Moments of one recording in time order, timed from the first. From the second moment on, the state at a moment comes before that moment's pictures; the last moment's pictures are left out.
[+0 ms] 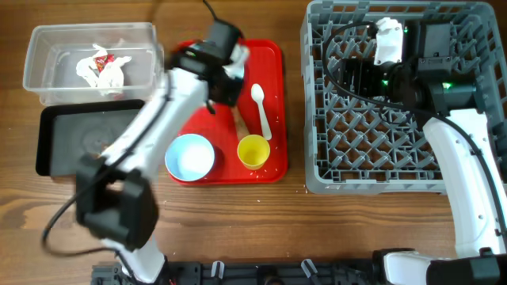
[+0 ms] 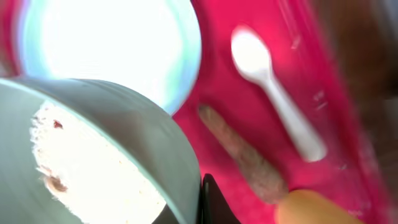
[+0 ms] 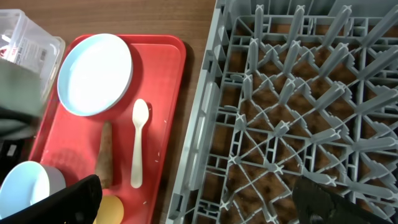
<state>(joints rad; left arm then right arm) -0.39 1.86 1.63 -0.96 -0.03 0.03 0.07 1.47 1.42 -0.82 -0.27 0.04</state>
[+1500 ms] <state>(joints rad) -0.30 1.59 1.28 -0.70 0.02 -0.15 0.07 1.54 1.42 -0.82 -0.27 0.08</state>
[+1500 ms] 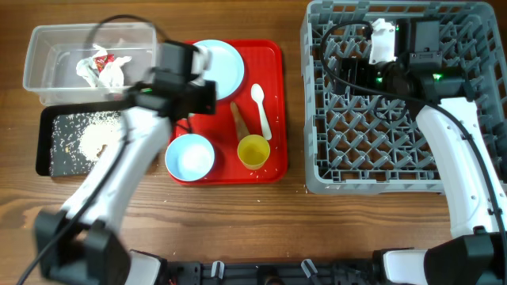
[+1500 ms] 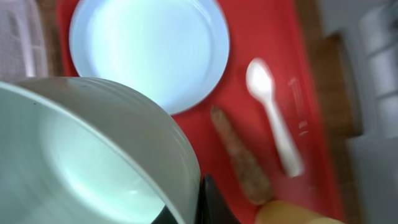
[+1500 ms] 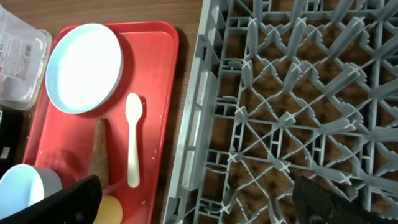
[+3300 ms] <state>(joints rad) -0.15 1.70 1.59 -0.88 1.37 -0.12 0.12 1.54 1.41 -0.35 -1.38 0.00</state>
